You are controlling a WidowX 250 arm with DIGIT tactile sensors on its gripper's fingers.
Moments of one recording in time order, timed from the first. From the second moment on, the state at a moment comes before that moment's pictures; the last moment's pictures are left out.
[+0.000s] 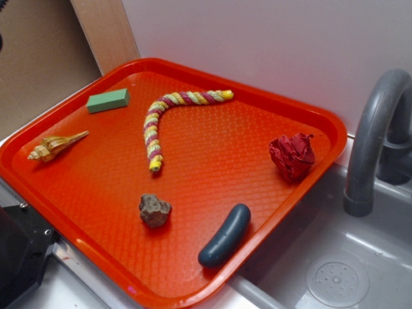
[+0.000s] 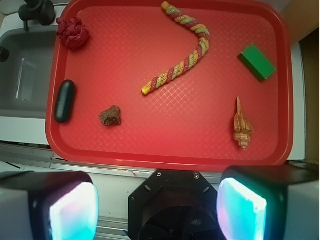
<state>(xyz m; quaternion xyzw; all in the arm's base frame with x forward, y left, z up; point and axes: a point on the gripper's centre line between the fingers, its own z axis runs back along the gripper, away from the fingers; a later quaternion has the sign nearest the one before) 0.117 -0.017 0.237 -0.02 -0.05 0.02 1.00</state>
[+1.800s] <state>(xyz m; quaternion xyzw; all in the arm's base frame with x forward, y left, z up) 0.150 0.105 0.062 0.06 0.02 0.05 1.00</state>
